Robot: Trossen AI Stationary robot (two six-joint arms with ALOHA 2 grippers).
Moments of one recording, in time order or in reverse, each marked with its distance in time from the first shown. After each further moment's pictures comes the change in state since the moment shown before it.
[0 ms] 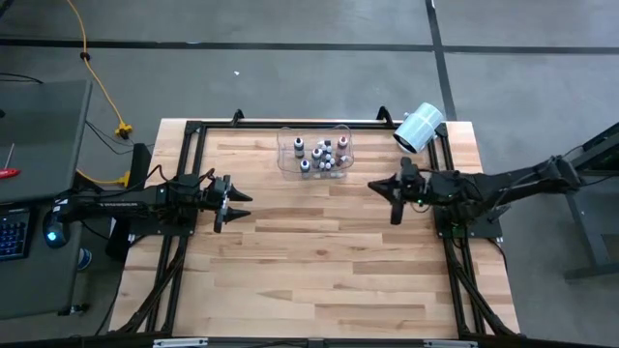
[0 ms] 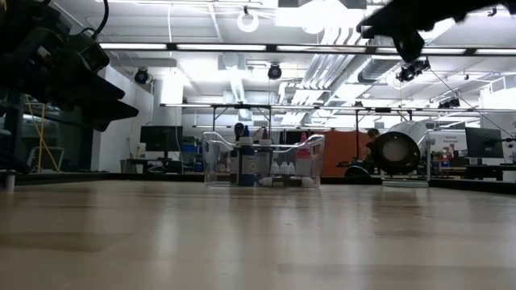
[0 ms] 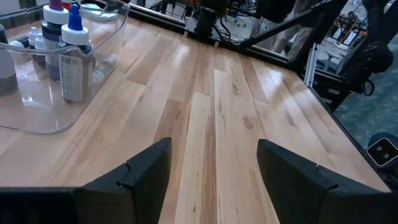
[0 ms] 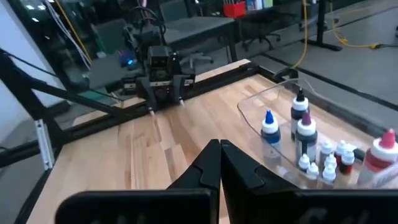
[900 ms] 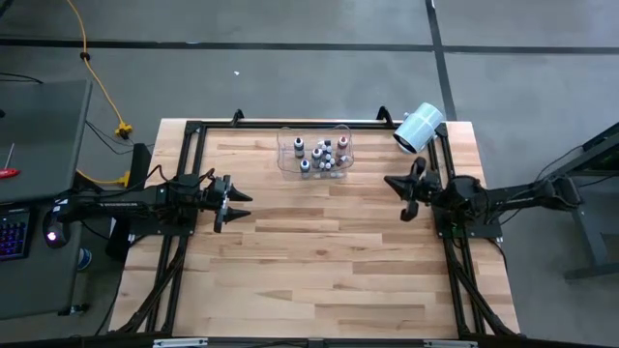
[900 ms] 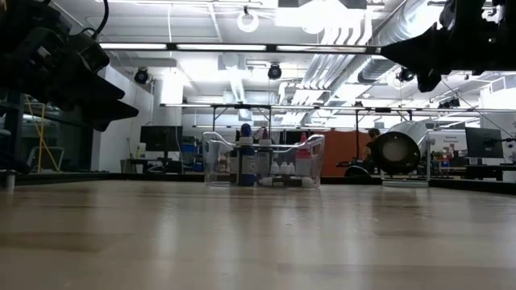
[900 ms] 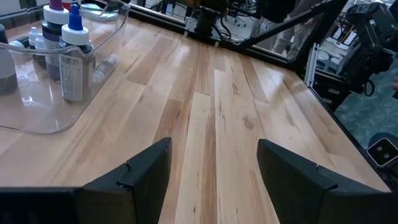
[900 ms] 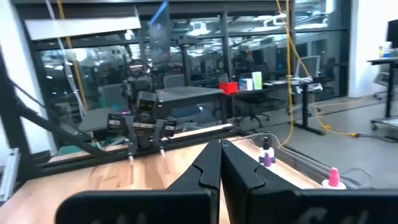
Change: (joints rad) left arm 0.000 0.000 0.000 0.000 -0.001 0.000; right arm -0.129 -0.329 -0.497 0.538 -0.068 -0.273
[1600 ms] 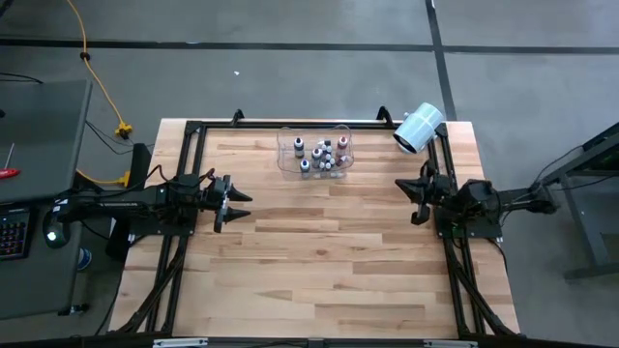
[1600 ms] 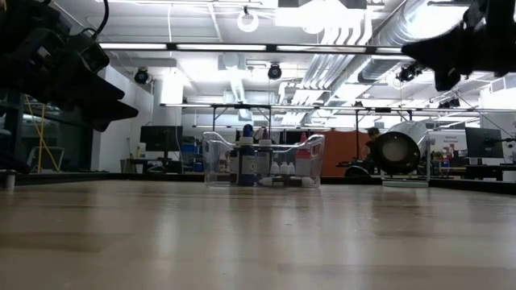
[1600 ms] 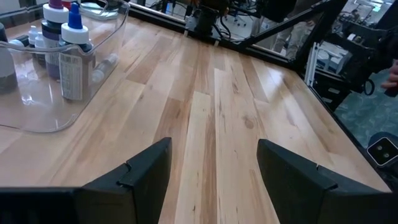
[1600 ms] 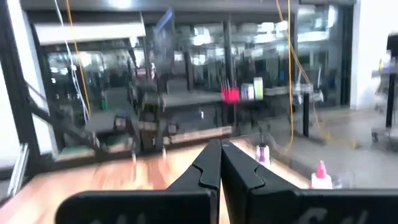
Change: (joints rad) left arm 0.000 0.000 0.000 -0.004 0.001 0.000; right arm 0.101 -0.413 -0.037 -0.322 0.083 -0.062
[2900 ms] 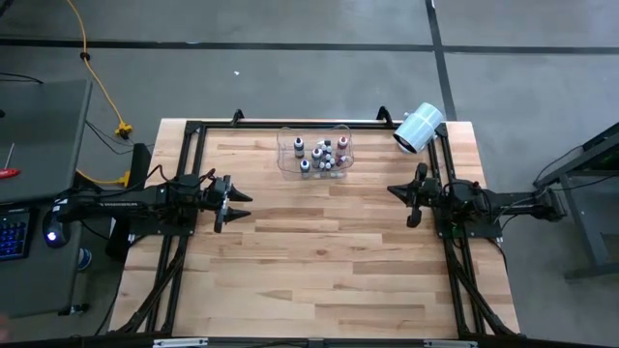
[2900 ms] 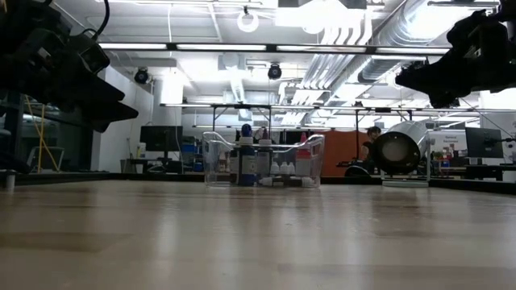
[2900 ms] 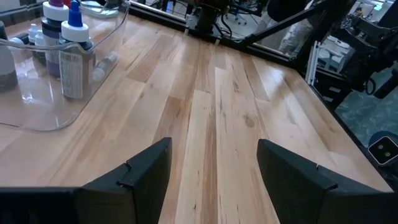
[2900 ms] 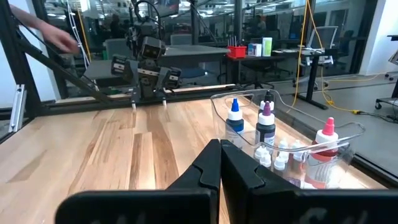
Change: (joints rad) left arm 0.000 0.009 0.000 0.004 -0.001 0.000; right arm -0.113 0.056 0.000 -0.178 -0.146 0.038
